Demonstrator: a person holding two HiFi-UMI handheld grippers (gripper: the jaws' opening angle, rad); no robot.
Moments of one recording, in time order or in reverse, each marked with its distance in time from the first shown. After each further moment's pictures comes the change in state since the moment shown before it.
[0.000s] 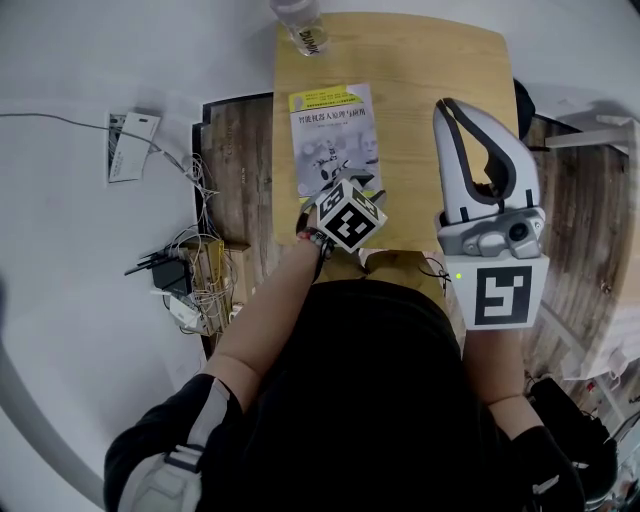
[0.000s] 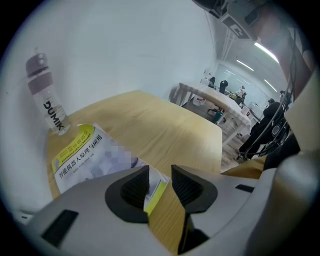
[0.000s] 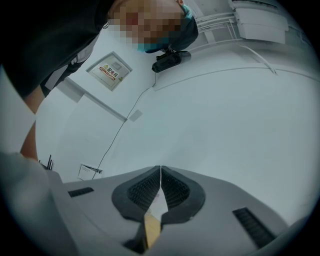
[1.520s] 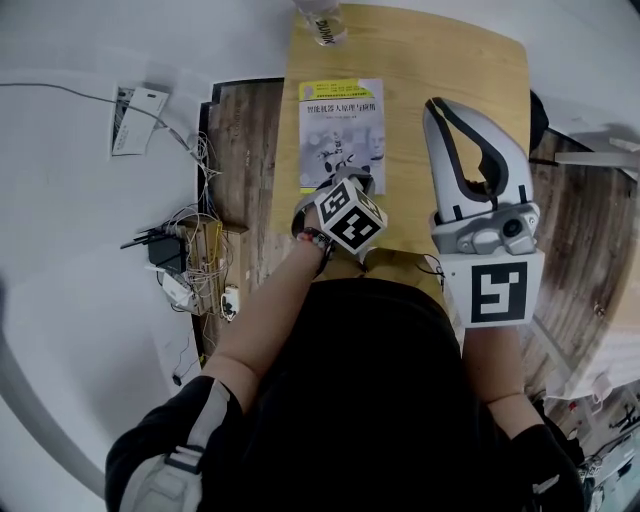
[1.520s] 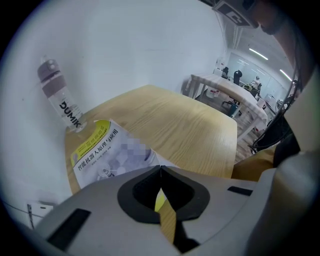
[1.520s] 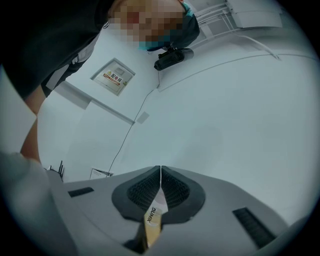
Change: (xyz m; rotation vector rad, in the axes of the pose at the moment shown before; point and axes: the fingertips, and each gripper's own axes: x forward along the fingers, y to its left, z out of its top) left arm -0.006 0.020 -0.012 -0.033 0.072 0.172; right arm 0.013 0.012 -0.012 0.048 -0.024 0.126
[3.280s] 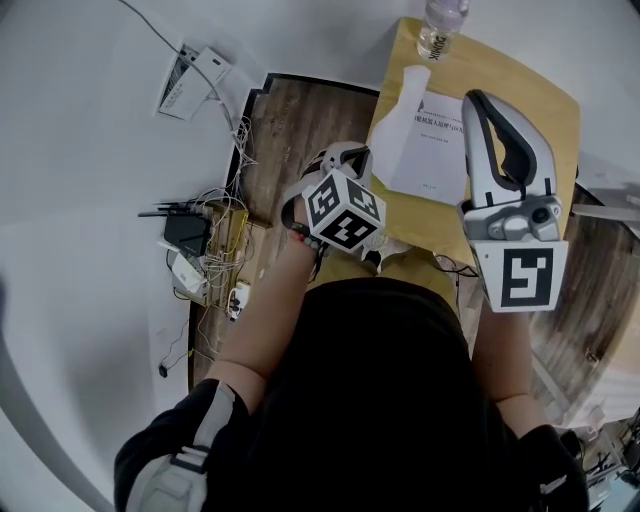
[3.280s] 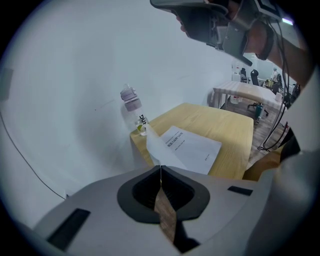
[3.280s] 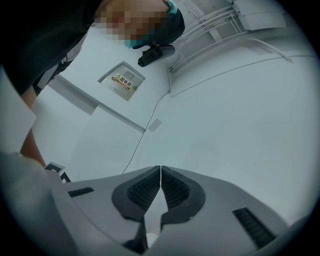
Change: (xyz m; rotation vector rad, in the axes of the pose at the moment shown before) left arm -0.160 0.138 -0.090 -0.034 -0.223 0.357; right arm 0.080 0.128 0.063 -0.011 -0.083 0.060
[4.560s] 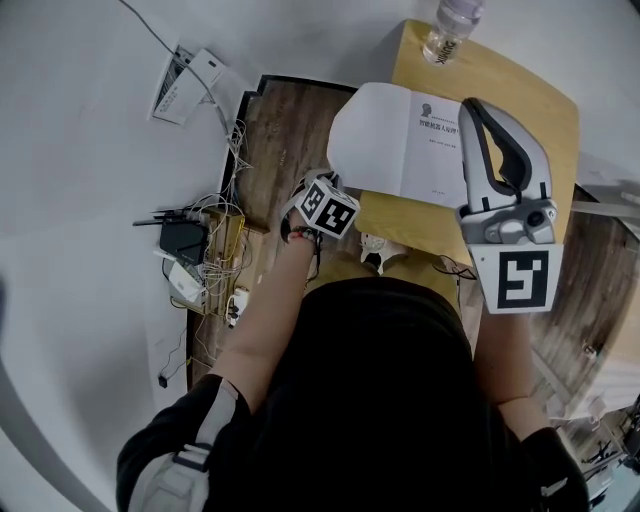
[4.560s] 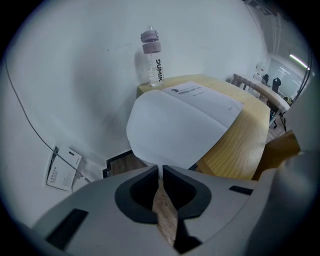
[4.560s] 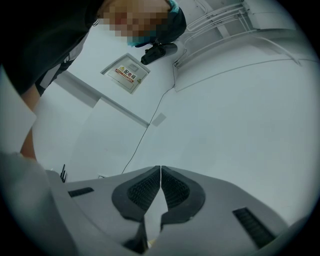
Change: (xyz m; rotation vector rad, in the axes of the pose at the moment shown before) left arm 0.073 0.004 -0.170 -0.229 0.278 -0.036; right arm 0.028 0.031 -0.007 -0.039 0.055 0.012
